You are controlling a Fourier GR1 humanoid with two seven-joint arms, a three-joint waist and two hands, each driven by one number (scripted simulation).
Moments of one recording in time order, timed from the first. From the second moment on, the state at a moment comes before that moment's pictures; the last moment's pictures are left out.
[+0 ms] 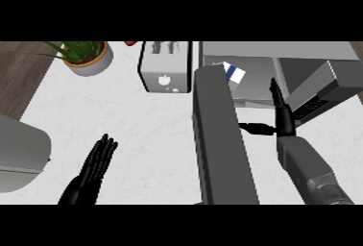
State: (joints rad) left arm 0.28 0.18 -0.29 -1.76 0.10 -0.04 -0.41; right arm -0.74 -0.20 -0.30 -0.13 0.12 -0.26 -0.96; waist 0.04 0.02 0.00
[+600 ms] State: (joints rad) left arm 0.26 0.15 -0.32 -1.75 0.09 -0.05 -0.38; right arm -0.54 -0.17 -0.31 -0.19 0.07 0.02 -1.06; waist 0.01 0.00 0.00
